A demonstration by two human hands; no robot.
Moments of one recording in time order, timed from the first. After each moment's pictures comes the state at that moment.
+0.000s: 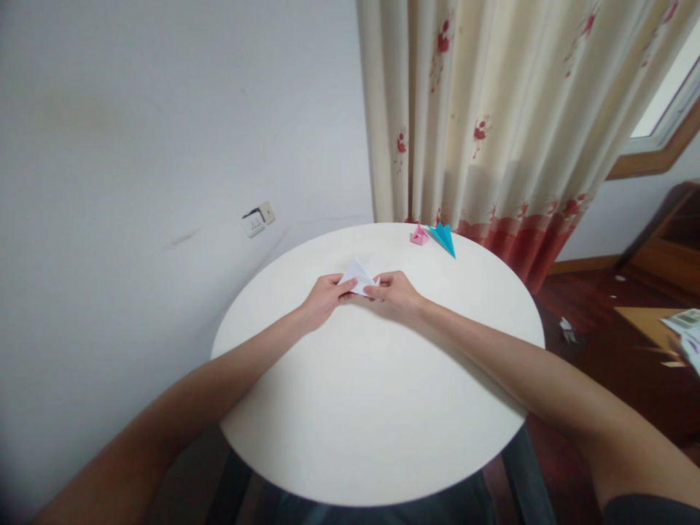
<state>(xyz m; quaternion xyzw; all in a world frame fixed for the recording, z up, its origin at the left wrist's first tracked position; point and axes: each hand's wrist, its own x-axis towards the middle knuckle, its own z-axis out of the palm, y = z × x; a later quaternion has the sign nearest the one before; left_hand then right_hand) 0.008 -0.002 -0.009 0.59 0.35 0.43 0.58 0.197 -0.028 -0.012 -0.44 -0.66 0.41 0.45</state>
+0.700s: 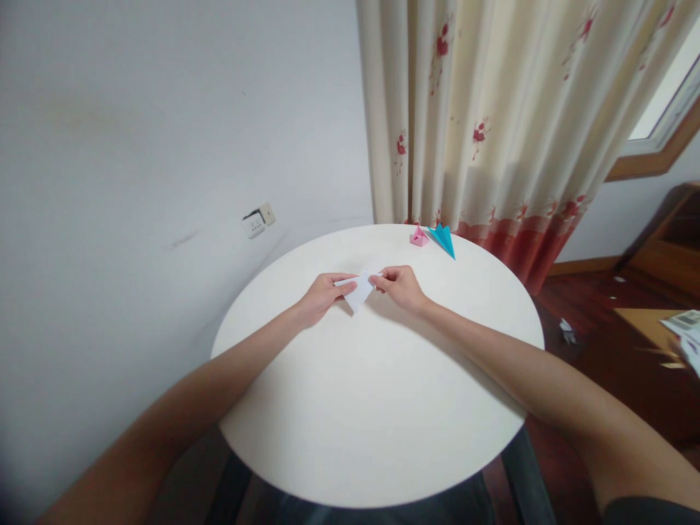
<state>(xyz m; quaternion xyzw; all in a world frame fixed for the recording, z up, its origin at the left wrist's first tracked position) -0.004 0.003 -0.003 0.64 0.33 0.38 0.58 0.203 -0.021 -0.010 -0.44 -0.63 0.37 0.52</state>
